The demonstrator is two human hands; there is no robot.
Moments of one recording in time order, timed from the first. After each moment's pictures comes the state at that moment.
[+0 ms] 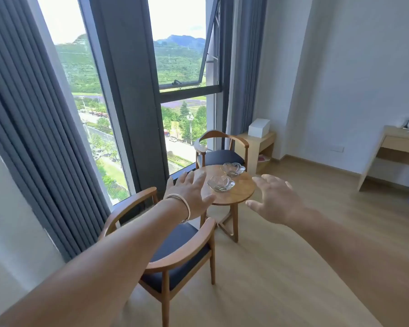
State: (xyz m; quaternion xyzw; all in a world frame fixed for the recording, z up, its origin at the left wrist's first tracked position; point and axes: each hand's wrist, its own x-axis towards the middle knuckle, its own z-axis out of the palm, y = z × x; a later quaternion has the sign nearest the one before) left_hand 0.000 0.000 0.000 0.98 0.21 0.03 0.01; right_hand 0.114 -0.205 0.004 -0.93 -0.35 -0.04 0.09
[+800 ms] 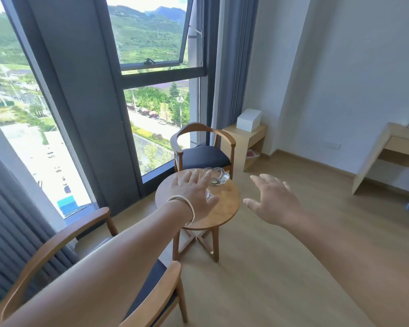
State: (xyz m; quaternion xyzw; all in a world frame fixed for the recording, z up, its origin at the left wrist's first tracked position) left_hand 0.362 0.084 -0.049 0.98 0.17 0.04 0.01; right_hand 0.461 -0.117 -0.035 -0.94 -0.32 -0.03 0.10
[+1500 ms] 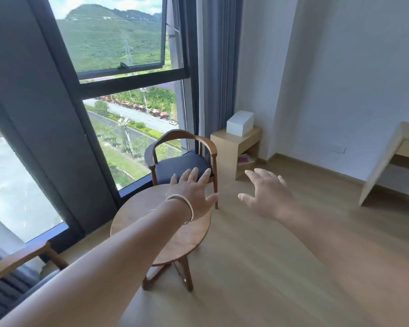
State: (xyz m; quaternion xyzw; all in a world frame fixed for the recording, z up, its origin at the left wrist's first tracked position) left_hand 0.687 -0.026 -0.043 0.98 0.19 0.03 -0.02; right_hand 0.799 -0.210 -0.040 -0.93 -0.35 -0.02 0.13
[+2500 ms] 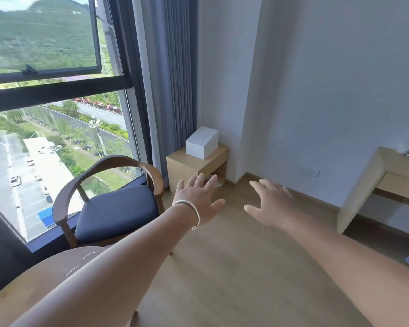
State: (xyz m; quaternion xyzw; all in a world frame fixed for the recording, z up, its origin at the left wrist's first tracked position) left_hand 1.228 -0.009 -0.061 0.99 0.12 0.05 0.02; right_hand 1.316 -0.206 -0.053 -0.95 -0.29 -0.02 0.09
